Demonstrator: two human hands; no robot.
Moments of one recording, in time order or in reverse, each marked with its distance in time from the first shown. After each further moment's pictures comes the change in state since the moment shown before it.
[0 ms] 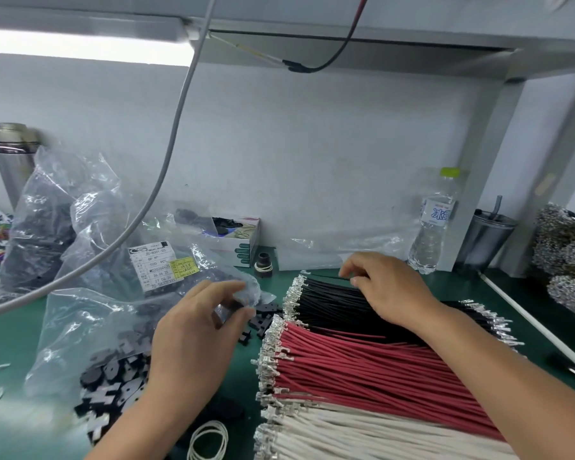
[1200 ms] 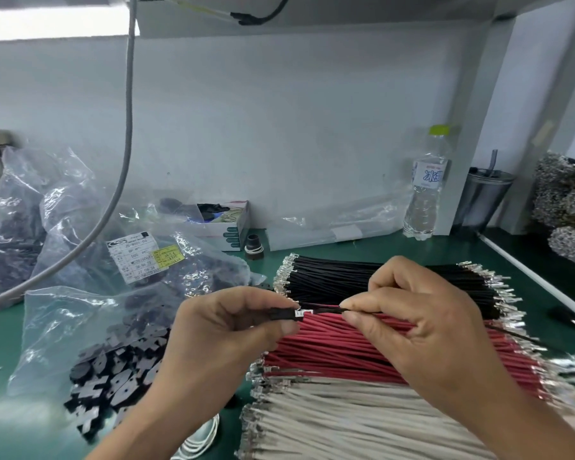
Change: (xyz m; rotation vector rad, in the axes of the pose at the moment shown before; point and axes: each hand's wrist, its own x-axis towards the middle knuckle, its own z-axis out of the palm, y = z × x) left_hand -0.019 0.049 -0.004 -0.831 -0.363 -0.208; right_hand -0.126 -0.040 -0.018 0.333 0.414 -0.234
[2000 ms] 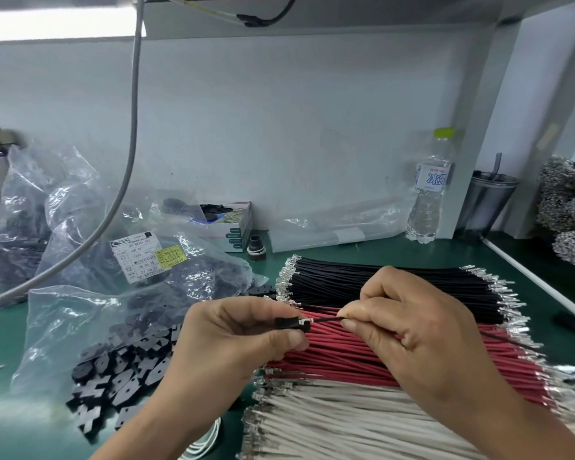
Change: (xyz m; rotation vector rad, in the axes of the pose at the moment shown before) left_hand -0.004 0.002 0.000 -0.110 -0.058 -0.115; right_hand 0.002 0.003 0.006 -0.156 -0.032 -0.146
